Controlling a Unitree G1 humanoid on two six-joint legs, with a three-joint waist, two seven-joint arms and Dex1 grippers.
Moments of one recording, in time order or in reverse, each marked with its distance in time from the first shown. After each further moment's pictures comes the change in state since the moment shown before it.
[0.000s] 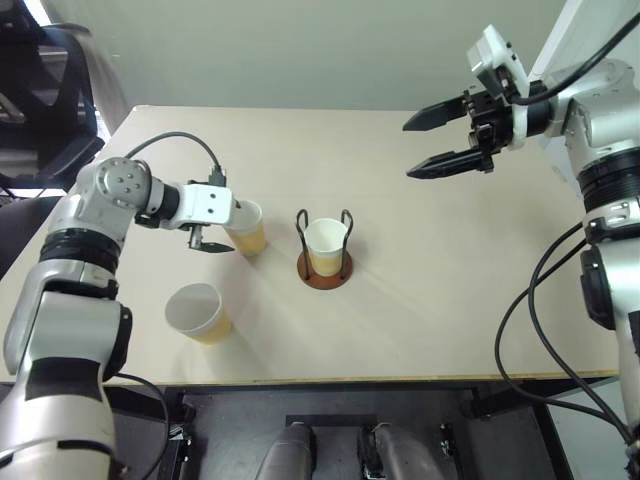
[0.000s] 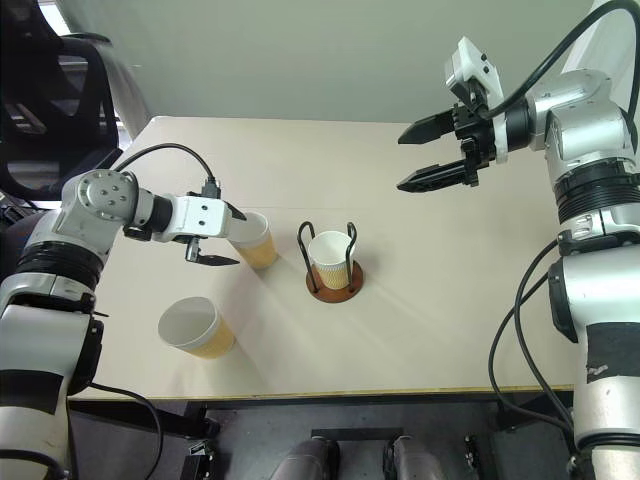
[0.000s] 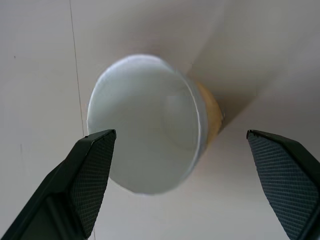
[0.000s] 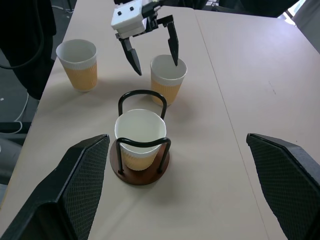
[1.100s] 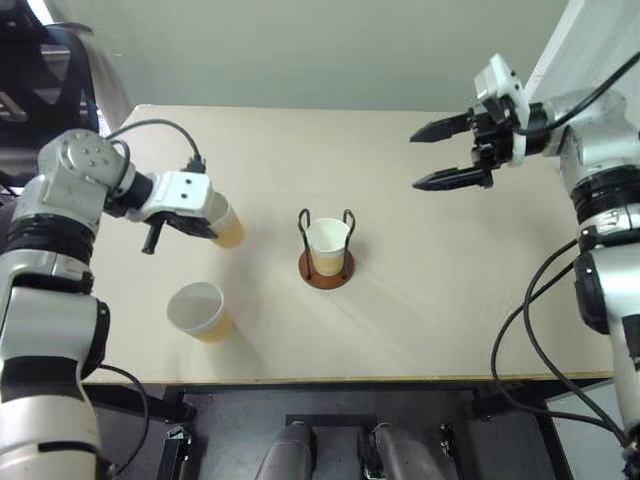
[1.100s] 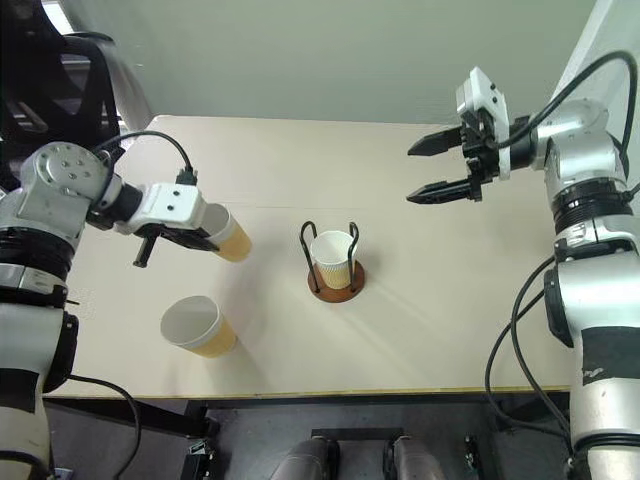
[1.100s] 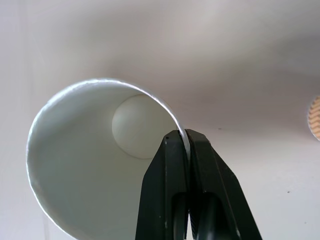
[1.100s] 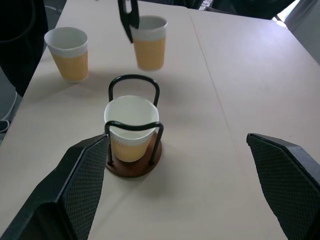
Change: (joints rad) left arm -0.063 0.117 -0.053 -0.114 -0.187 0.238 -0.321; right arm 0.087 0.012 -0.031 0.163 0.033 -0.237 0.000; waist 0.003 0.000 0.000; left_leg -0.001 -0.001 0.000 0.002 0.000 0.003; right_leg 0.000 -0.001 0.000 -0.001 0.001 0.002
